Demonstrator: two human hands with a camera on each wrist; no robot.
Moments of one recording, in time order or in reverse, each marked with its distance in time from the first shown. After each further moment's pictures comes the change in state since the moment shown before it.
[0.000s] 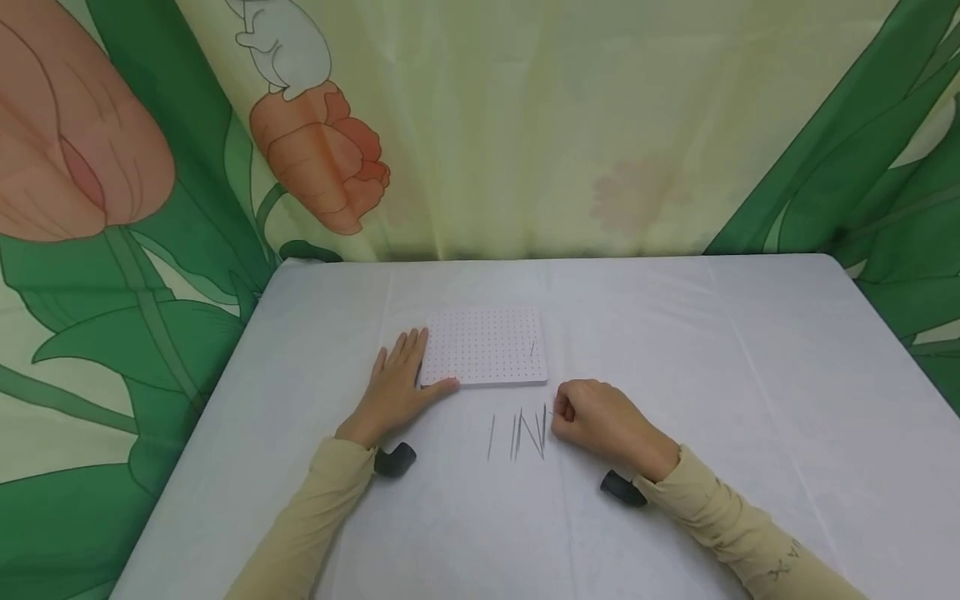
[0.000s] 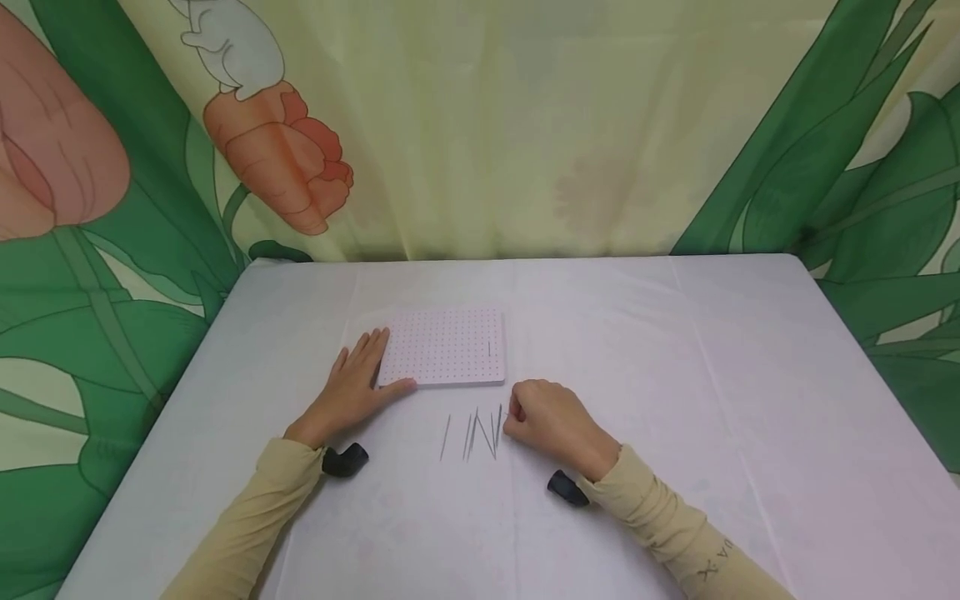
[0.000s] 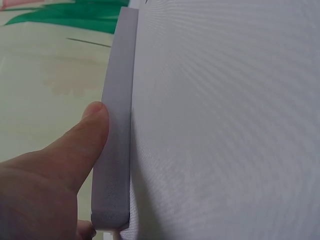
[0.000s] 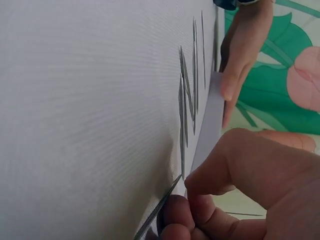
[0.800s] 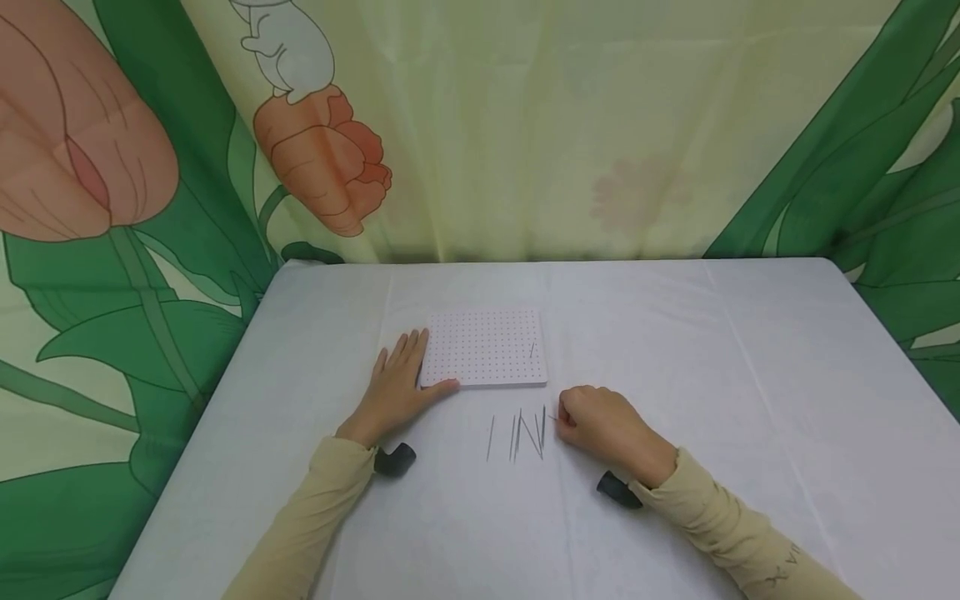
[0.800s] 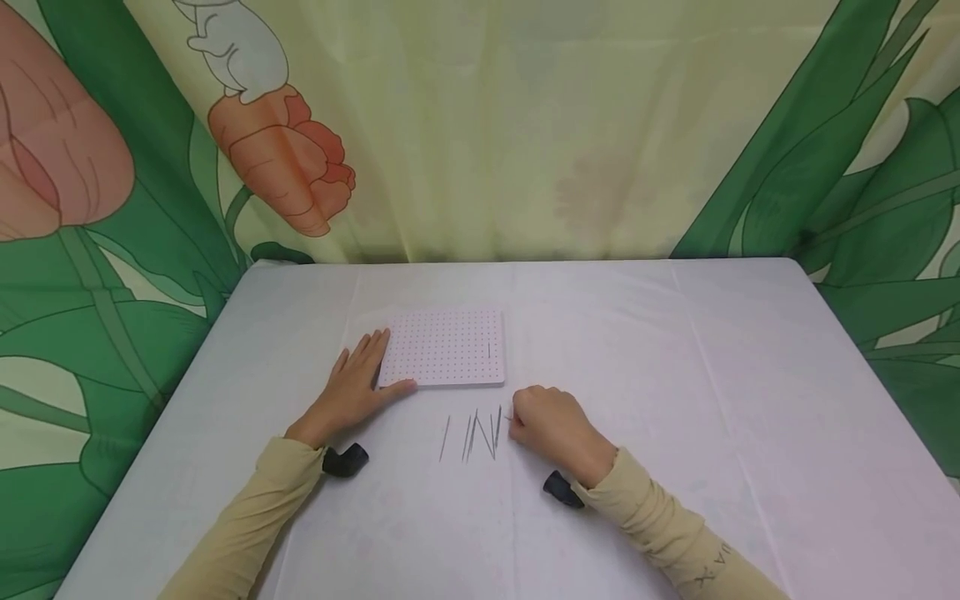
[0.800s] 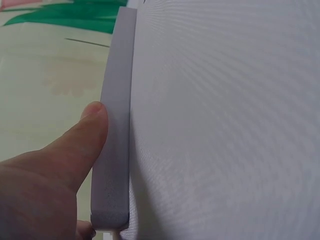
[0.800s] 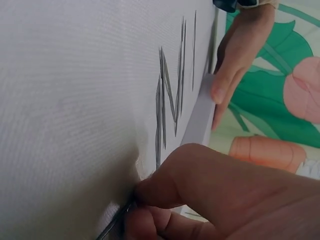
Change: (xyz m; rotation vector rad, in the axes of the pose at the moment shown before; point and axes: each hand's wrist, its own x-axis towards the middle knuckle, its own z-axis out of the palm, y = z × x) left_hand 0.001 -0.001 -0.001 -0.004 0.011 0.015; right_hand -0.006 -0.011 -0.006 -0.144 -0.022 0.005
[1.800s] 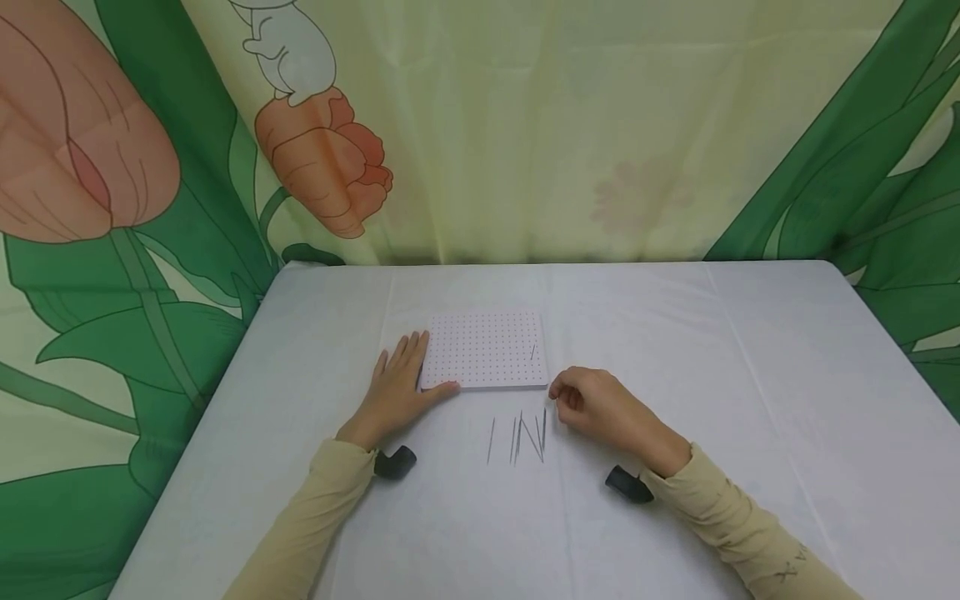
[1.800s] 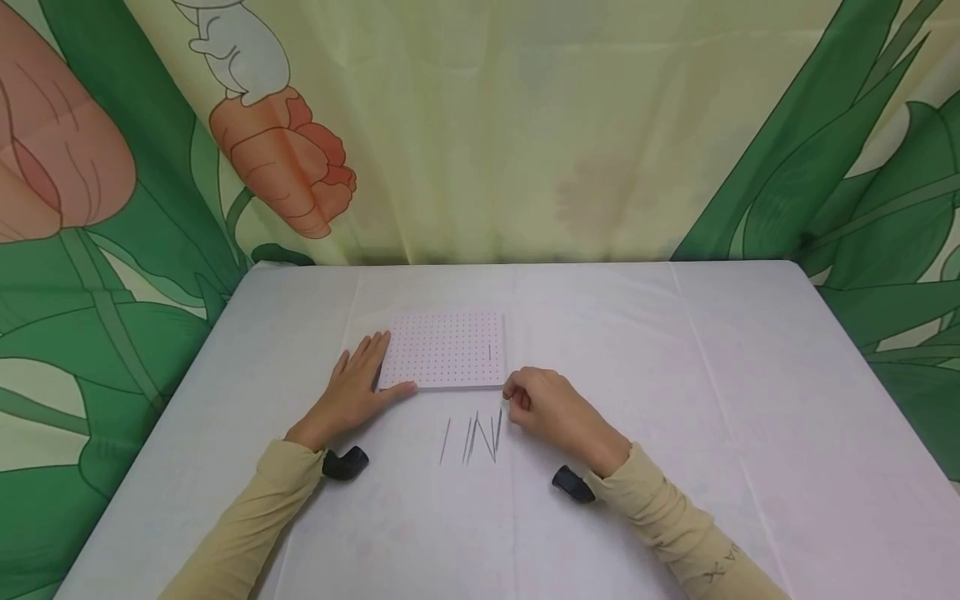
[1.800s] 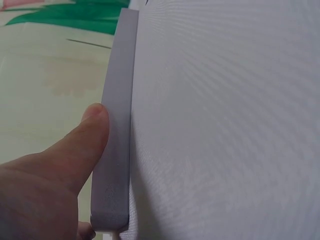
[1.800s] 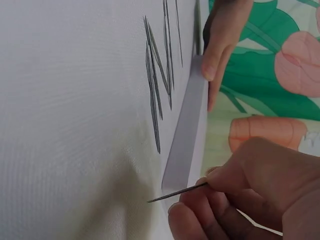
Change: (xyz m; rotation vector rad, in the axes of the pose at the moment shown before) left_hand 0.001 0.000 0.001 -0.003 -0.006 -0.008; right_hand 0.013 0.017 -0.006 0.296 0.106 -0.115
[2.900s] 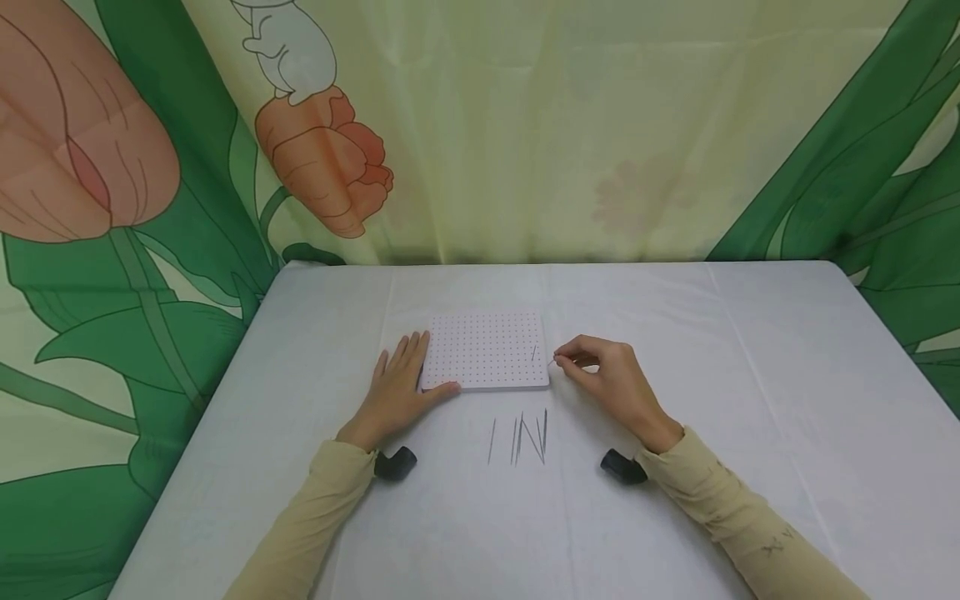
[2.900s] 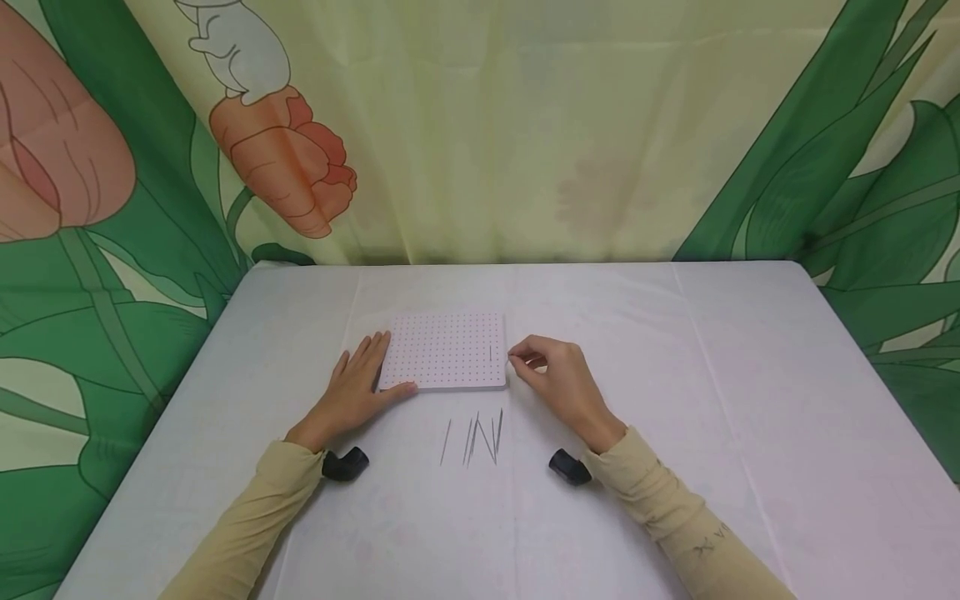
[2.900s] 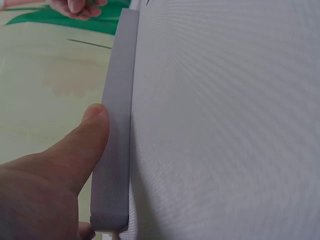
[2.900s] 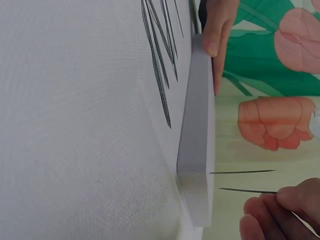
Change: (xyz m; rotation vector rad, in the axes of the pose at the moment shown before) left_hand 0.001 -0.002 0.002 -0.004 0.001 -0.003; right_hand 0.018 0.014 -0.006 0.129 0.332 0.009
